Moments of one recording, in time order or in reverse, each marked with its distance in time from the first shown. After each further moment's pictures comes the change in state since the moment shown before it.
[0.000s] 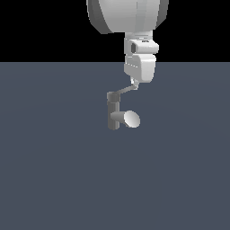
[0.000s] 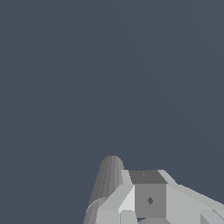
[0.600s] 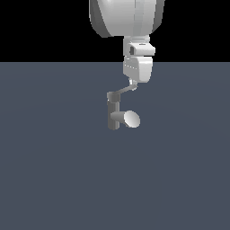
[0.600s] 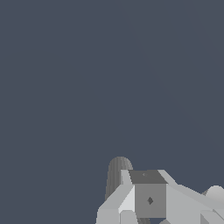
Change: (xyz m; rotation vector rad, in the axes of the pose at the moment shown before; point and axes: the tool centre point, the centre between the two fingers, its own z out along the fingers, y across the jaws) arm 0.001 -0.022 0.007 -0.015 -0.009 -0.013
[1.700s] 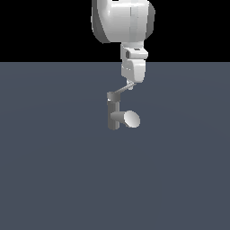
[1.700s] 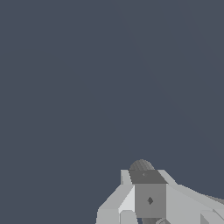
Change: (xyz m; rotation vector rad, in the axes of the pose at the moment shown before) arm 0.003 -0.048 0.013 -0.026 -0.004 0.014
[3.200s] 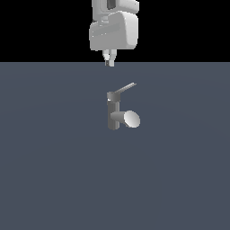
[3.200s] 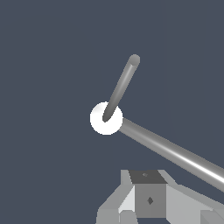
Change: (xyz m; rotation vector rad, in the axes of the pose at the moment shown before) arm -0.101 0.087 -0.102 0.017 0.006 -0.463
